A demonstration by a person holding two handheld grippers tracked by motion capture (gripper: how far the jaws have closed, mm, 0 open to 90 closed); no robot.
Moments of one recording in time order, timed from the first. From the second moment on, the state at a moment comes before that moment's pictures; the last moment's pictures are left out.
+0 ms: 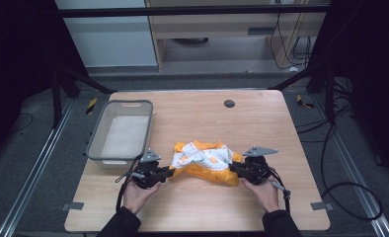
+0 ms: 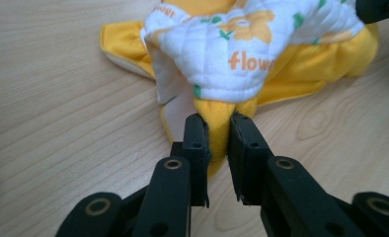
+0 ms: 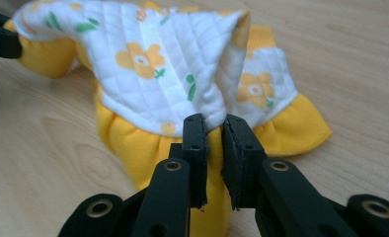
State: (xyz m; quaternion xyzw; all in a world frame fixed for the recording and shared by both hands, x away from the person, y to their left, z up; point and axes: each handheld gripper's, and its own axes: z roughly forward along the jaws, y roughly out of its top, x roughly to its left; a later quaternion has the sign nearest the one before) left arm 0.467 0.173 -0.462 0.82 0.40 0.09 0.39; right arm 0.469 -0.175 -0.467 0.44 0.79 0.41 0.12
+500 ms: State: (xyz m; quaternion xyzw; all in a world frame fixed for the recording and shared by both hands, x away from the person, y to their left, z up) left arm 0.455 0.186 -0.464 0.82 0.39 0.14 0.40; right arm 0.455 -0.185 -0.463 0.41 0.78 0.43 0.20
